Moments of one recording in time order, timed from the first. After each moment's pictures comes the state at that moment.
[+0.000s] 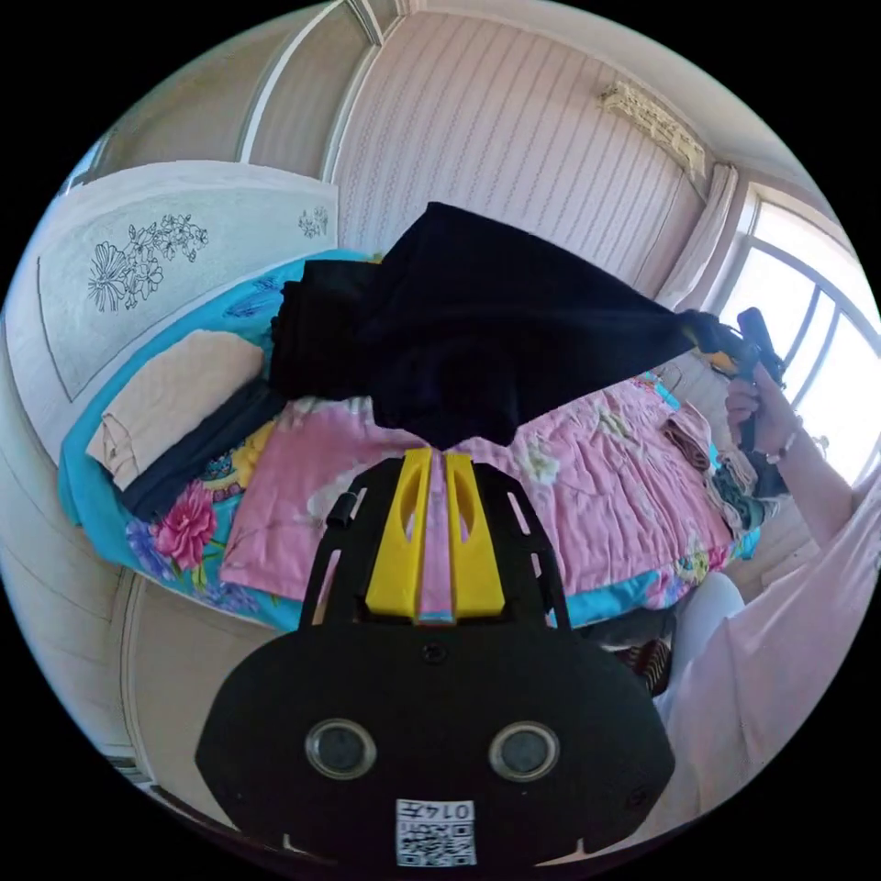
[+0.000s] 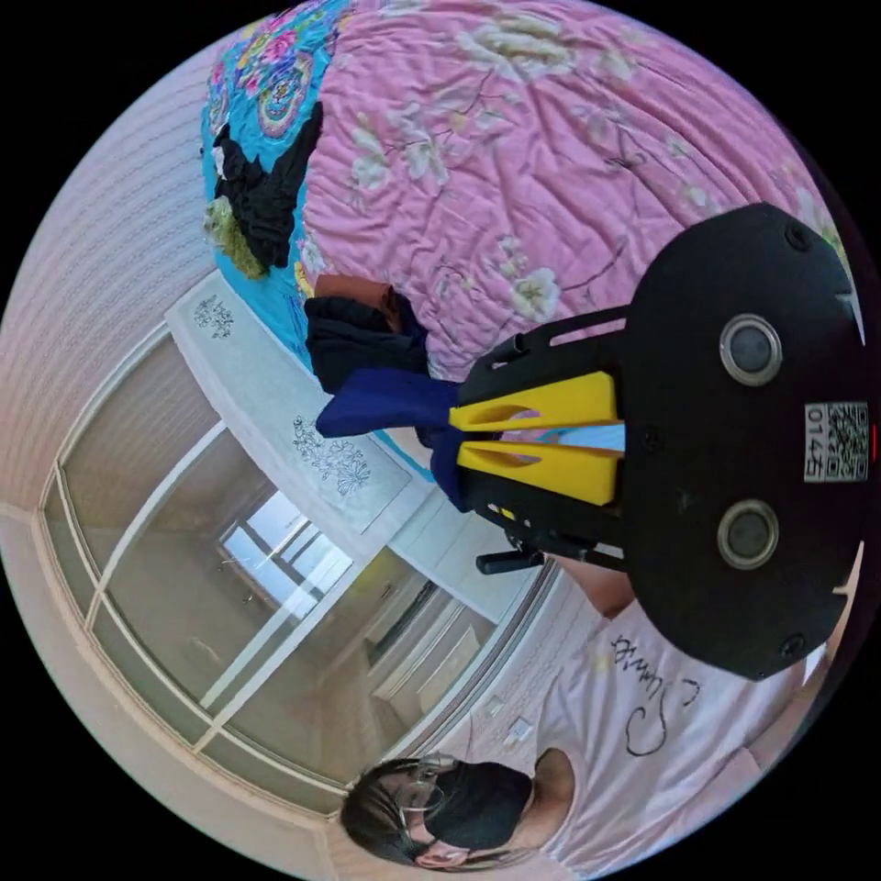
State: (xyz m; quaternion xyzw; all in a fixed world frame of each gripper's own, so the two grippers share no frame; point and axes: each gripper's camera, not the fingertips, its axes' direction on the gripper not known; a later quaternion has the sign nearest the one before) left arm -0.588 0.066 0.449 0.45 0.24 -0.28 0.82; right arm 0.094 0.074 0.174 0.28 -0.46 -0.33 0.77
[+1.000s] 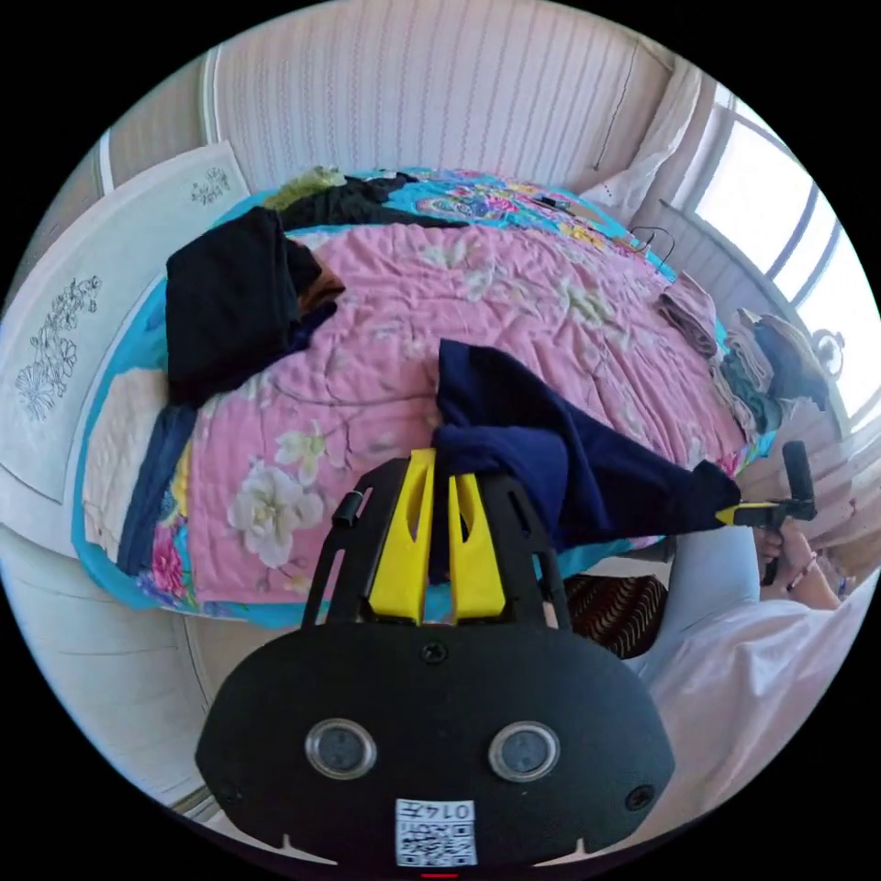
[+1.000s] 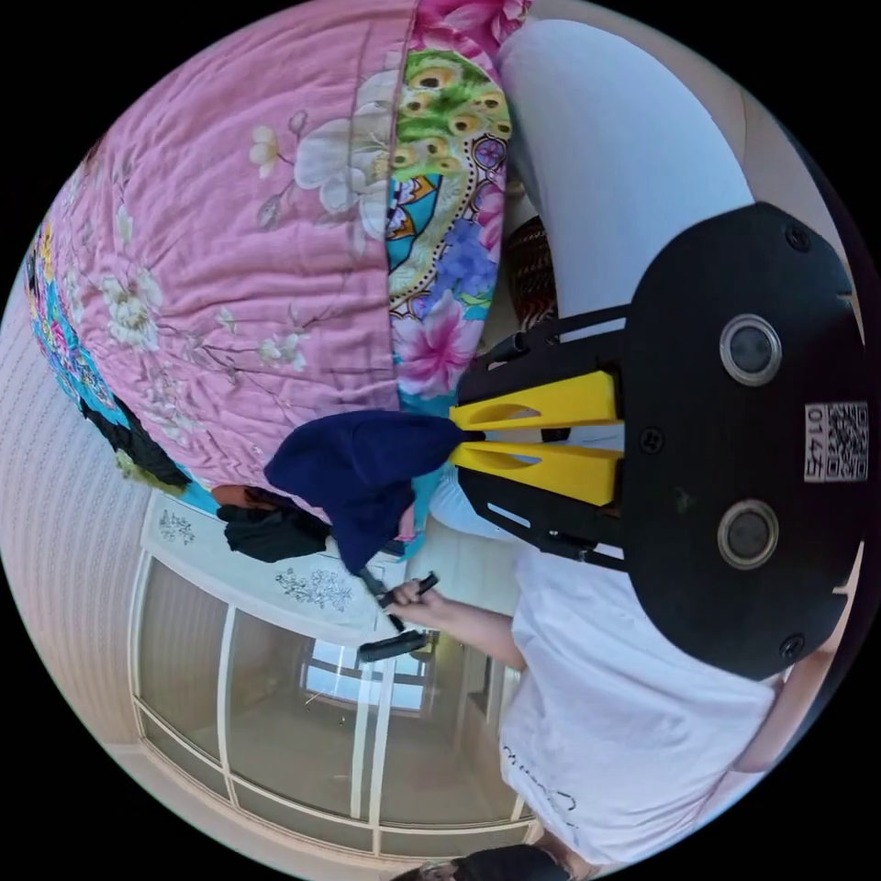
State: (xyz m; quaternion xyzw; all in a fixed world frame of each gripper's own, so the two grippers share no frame) left arm -0.448 -0.113 0.361 0.35 0.20 -0.15 0.91; right arm 0.383 0.171 0.336 0.12 -0.45 -0.13 0.87
